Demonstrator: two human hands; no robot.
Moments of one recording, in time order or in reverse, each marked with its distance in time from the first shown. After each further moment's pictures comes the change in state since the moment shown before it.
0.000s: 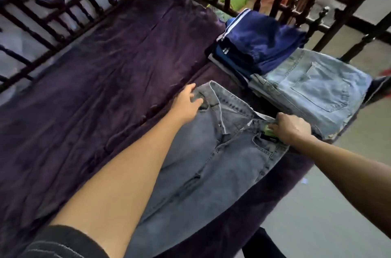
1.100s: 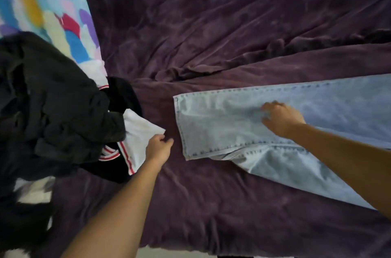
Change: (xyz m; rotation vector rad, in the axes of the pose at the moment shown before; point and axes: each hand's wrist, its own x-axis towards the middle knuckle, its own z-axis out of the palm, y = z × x) left_hand -0.433 -0.591 -0.103 -0.348 0.532 -1.079; right_hand -0.253 -0.495 0.247 -0.246 -0.362 -0.862
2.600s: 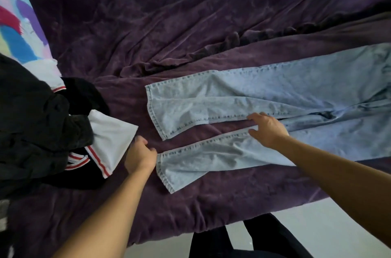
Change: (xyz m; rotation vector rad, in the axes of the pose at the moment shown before) left_hand -0.032 -0.022 0.002 0.310 0.018 0.157; right_hand -0.104 0.009 0.031 0.121 -0.004 0.222
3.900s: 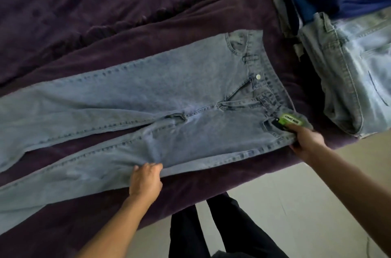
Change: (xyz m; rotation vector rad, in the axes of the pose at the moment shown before) left_hand -0.260 0.300 0.302 0.684 -0.229 0.610; right_hand -0.057 0.549 -0.066 1.630 0.403 1.011
